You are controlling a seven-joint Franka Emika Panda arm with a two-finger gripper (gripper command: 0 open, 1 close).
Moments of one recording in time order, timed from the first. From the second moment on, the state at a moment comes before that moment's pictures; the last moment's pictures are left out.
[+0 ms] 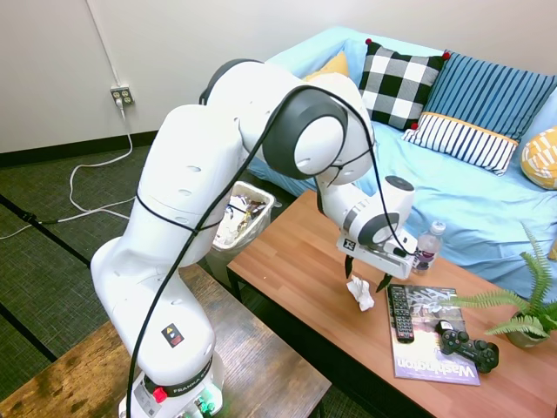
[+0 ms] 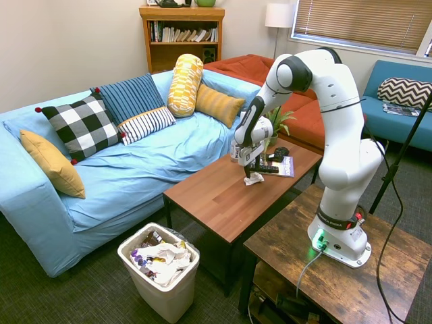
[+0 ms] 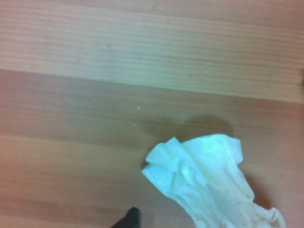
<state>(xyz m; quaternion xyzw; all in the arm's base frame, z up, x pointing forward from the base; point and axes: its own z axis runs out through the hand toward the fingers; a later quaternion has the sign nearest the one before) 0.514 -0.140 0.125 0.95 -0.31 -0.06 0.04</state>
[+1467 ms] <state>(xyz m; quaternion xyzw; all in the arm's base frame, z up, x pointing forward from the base) 0.516 -0.154 0.080 0.94 -0.33 -0.09 0.04</state>
